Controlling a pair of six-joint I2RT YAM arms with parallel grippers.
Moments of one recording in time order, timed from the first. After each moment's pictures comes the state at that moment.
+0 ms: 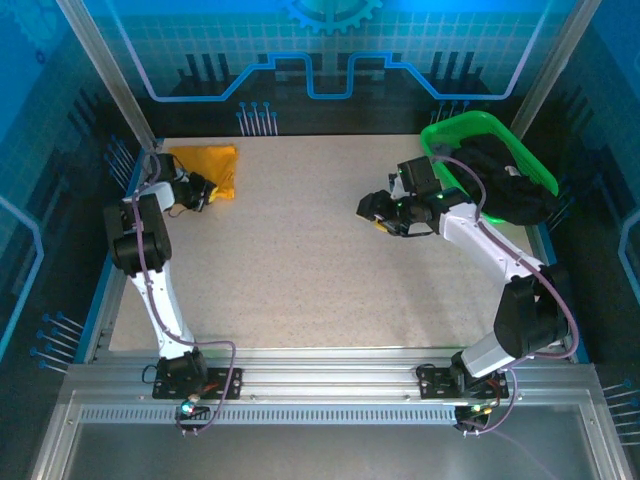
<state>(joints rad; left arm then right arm) 0.31 2.23 1.55 -0.26 0.58 -0.87 0.36 1.53 1.24 -0.60 -0.41 0.77</state>
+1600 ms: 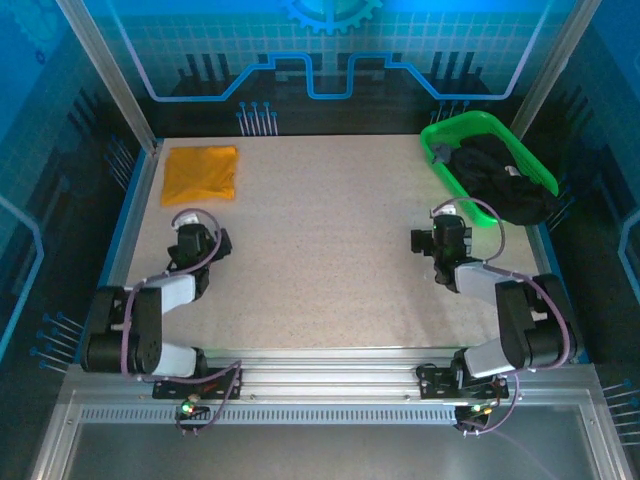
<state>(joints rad) 0.06 1.43 0.44 0.38 -0.23 -0.30 0.13 1.46 0.52 0.31 0.28 0.01</state>
